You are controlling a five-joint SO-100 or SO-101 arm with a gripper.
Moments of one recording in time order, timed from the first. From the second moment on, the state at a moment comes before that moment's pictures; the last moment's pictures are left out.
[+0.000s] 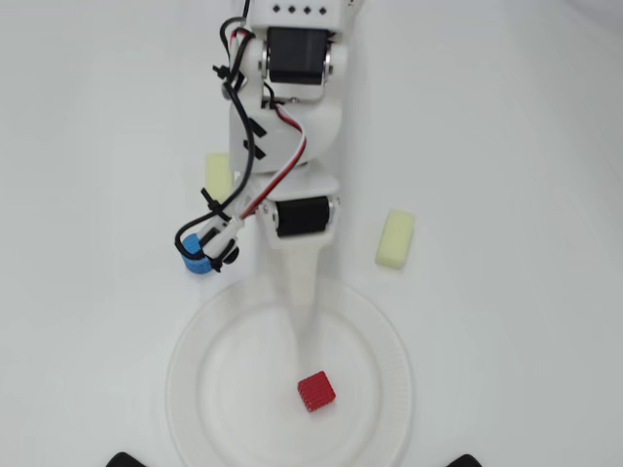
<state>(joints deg) -3.8 83.3 98.9 31.6 -16.2</state>
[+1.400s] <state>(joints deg) -0.4 187.1 173.9 75.0 -5.3</state>
